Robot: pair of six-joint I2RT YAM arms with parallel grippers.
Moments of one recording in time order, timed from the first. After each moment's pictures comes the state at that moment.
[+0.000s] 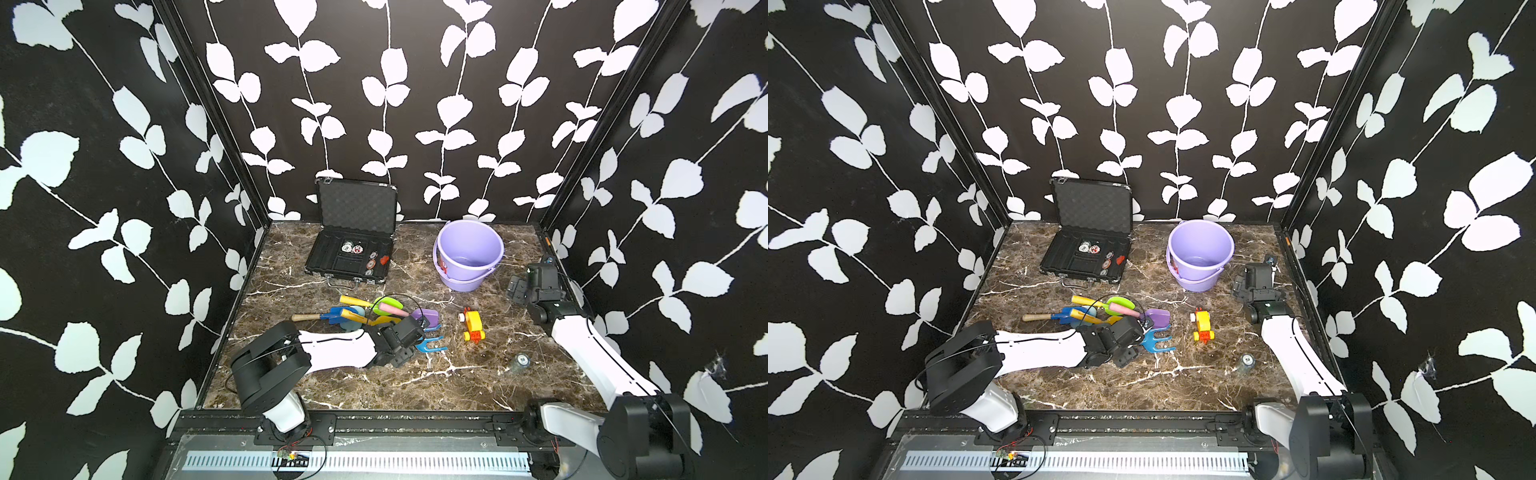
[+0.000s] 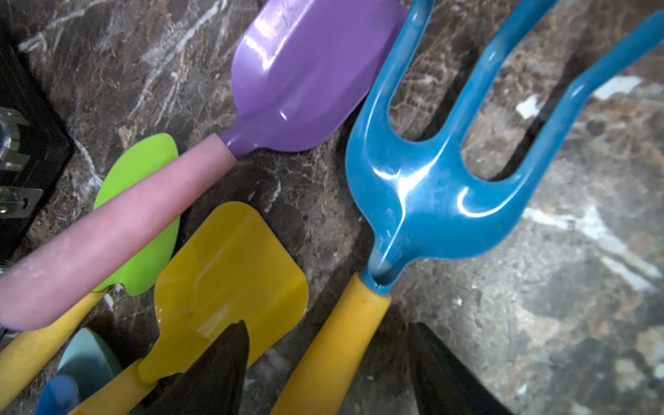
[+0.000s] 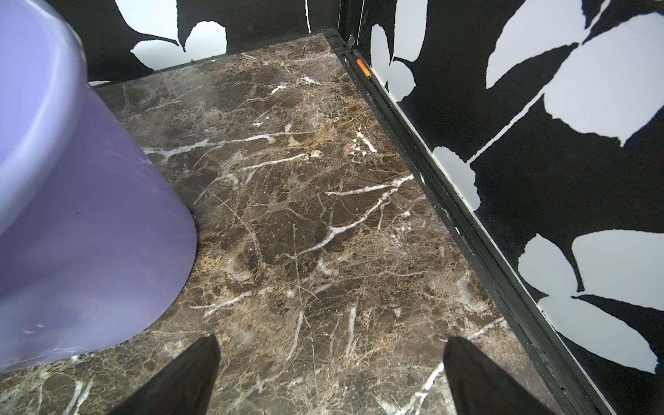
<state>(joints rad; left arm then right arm) -1.07 1.59 0.81 -0.31 -0.31 0.04 0.08 1.16 0.77 -0.35 0.36 0.30</state>
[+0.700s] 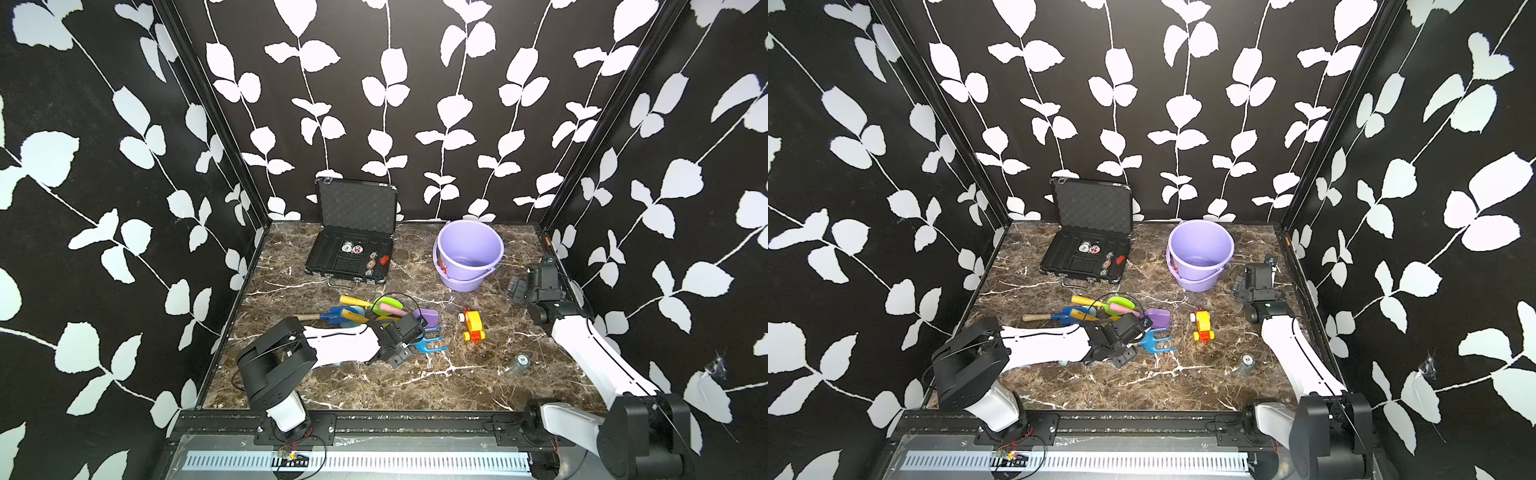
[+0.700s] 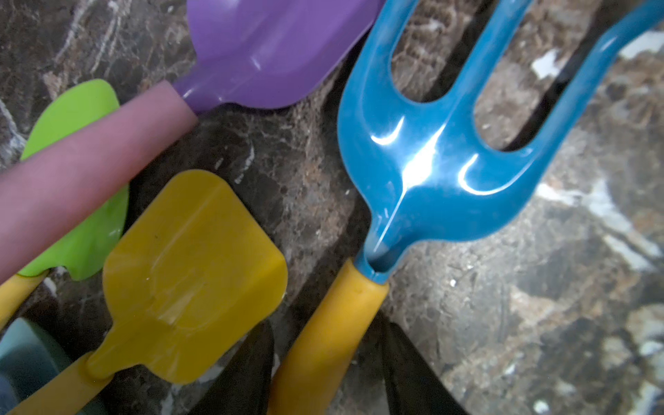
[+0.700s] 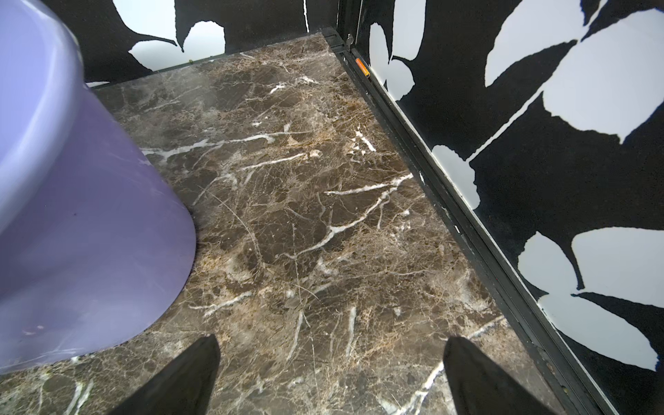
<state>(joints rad) -1.05 1.63 0.85 -0.40 -0.22 0.00 0.08 1.16 0.77 -0.35 0.36 0.31</state>
